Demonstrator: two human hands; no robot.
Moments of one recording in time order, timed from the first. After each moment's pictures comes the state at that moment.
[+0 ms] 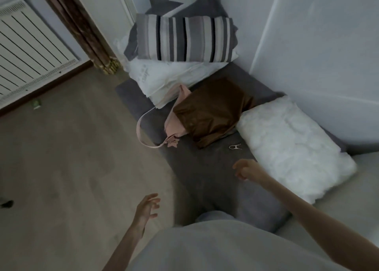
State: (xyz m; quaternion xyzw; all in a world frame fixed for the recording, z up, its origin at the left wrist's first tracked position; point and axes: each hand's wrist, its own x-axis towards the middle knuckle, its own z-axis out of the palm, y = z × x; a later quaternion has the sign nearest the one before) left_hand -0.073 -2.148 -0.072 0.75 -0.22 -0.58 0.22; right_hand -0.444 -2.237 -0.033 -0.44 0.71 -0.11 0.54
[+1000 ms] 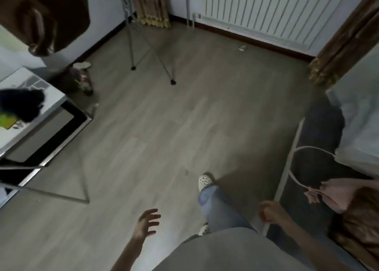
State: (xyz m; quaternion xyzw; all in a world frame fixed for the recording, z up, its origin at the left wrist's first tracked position) left_hand 0.151 -1.761 -0.048 0.73 0.21 -0.40 0.50; right_hand 0.013 -2.155 -0.073 -0.67 0.52 0.24 0.47
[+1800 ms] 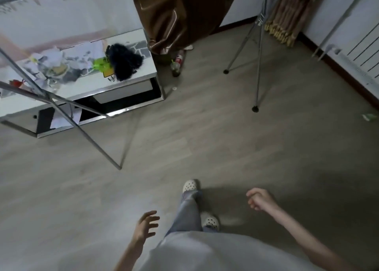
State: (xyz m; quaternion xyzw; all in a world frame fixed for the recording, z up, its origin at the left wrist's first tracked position) left_hand 0.325 -1.753 -0.065 0.61 0.47 -0.20 0.61; right_hand 0.493 -2.123 -0.070 -0.82 0.23 0.36 0.38
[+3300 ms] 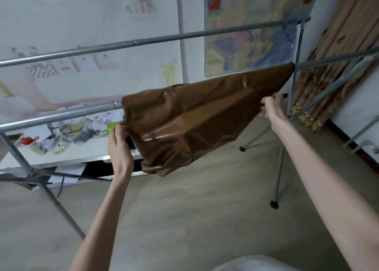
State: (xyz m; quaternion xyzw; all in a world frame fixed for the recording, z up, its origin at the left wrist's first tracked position) left_hand 0.918 -1.659 0.201 0.66 0.30 0.40 0.57; right_hand 1.186 -1.963 0.213 -0.78 0.08 0.02 0.62
